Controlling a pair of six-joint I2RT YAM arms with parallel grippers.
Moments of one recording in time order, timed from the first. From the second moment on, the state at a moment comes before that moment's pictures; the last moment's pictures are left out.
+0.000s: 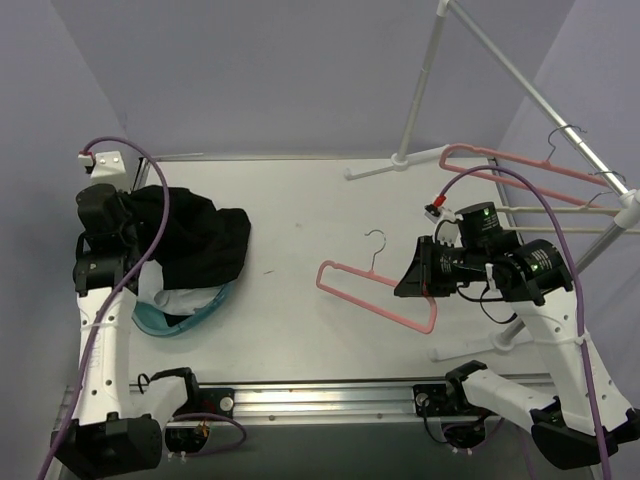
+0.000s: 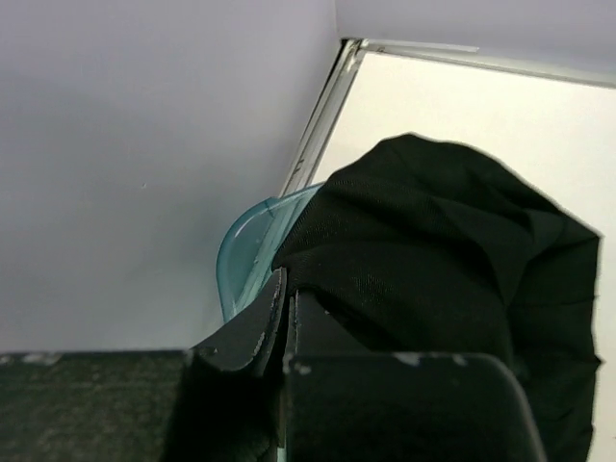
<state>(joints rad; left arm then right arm) 0.13 1.02 1.14 -0.40 -0.33 0.11 0.41 1.02 1.38 -1.27 -0.45 0.50</state>
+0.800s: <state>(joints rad) 0.17 1.31 2.43 -0.69 -0.18 -0.01 0.41 1.03 1.31 -1.22 -0.47 0.46</state>
